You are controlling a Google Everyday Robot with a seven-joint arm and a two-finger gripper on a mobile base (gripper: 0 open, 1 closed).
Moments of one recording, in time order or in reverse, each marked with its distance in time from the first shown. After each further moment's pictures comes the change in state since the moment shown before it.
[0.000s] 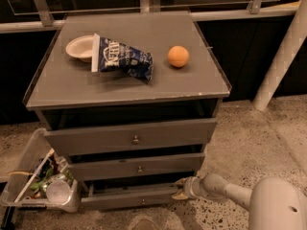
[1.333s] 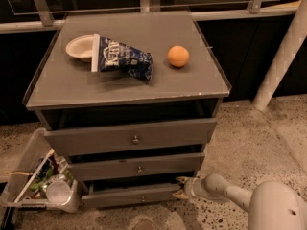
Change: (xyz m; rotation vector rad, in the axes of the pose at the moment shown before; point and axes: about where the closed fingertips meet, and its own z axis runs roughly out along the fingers) arm 0.005 0.007 0.004 -0.033 -0.030 0.003
